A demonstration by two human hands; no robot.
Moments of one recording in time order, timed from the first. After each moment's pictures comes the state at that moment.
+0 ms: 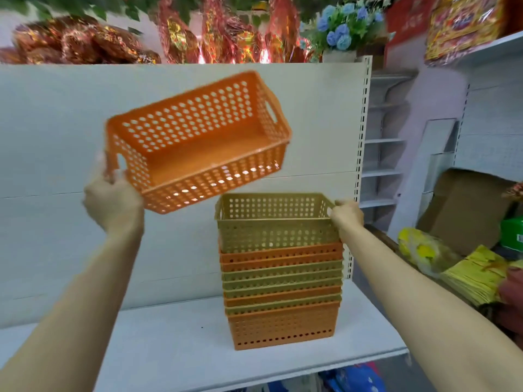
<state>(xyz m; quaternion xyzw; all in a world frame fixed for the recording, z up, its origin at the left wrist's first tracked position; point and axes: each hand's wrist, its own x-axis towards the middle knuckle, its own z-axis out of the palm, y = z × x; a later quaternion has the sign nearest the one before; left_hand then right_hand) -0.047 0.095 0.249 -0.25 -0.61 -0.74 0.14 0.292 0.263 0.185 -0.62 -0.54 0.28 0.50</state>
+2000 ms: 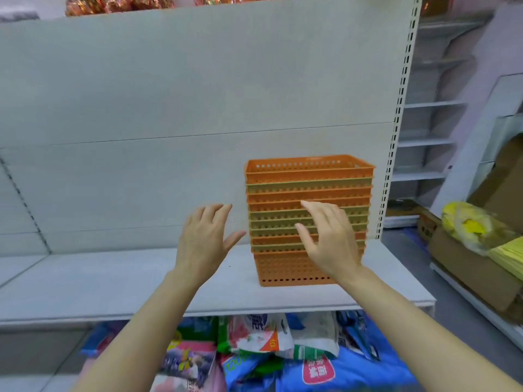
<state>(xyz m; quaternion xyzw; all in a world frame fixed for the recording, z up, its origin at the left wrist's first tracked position) 0.023 0.039 0.065 -0.60 -0.71 -0.22 0.29 0.263 0.138 0.052 -0.30 -0.81 -0.08 0.49</state>
